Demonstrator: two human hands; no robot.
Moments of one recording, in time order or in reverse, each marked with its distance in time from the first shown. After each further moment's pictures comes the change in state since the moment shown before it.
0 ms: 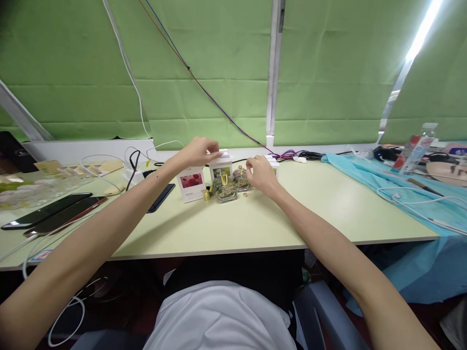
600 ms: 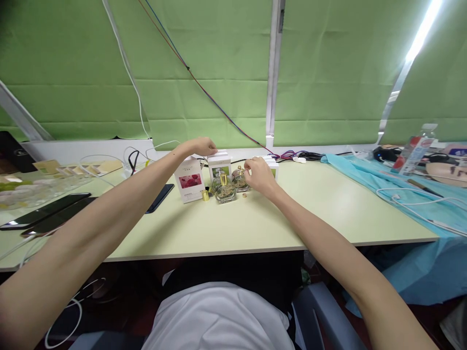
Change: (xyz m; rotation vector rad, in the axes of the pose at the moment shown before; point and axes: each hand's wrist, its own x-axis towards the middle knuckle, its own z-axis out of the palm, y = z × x) left_hand 0.052 -0.028 0.003 0.204 -0.363 -0.250; right_hand -0.001 -0.001 0.002 0.033 -0.039 -0.008
